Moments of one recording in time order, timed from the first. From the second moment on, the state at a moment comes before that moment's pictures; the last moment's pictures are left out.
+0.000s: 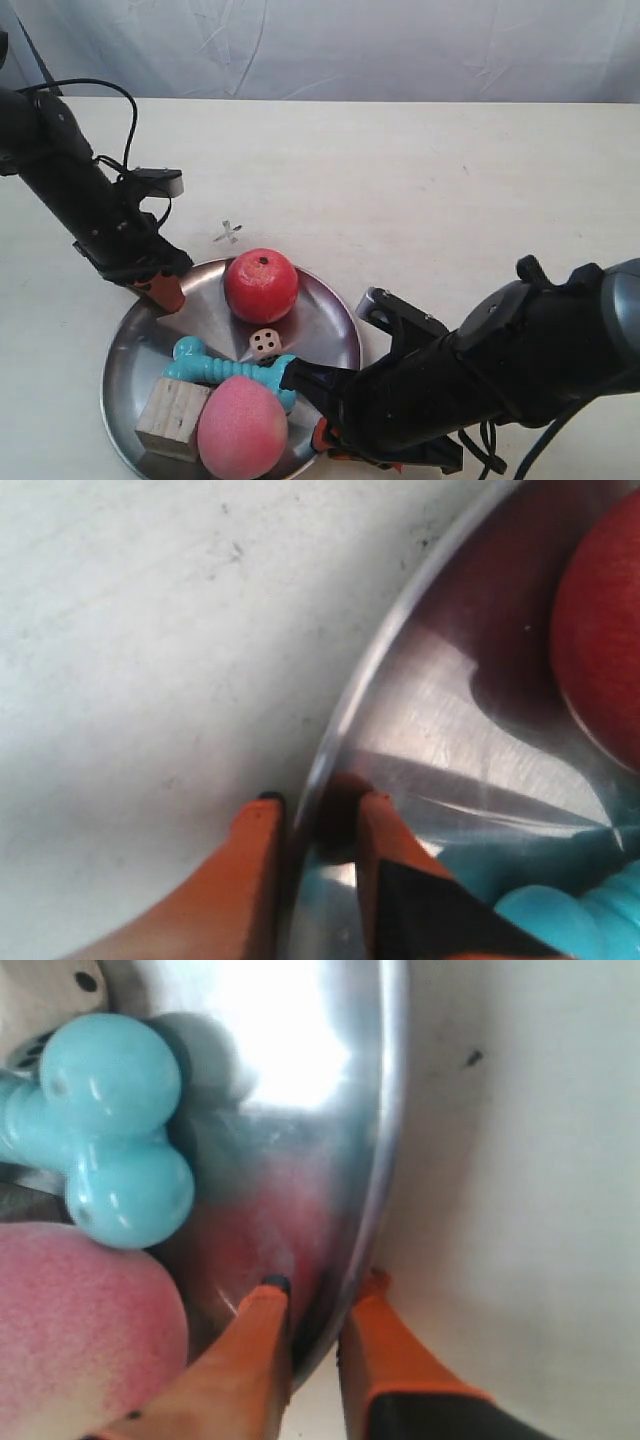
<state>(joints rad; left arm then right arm) -0.22 2.00 -1.10 -0.53 0.89 0.66 0.76 1.73 -0.58 1.56 0.26 -0.38</state>
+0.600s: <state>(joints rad) -0.25 2.03 -1.19 -0.41 1.01 0.55 0.76 1.71 -0.58 1.56 0.32 -0.37</state>
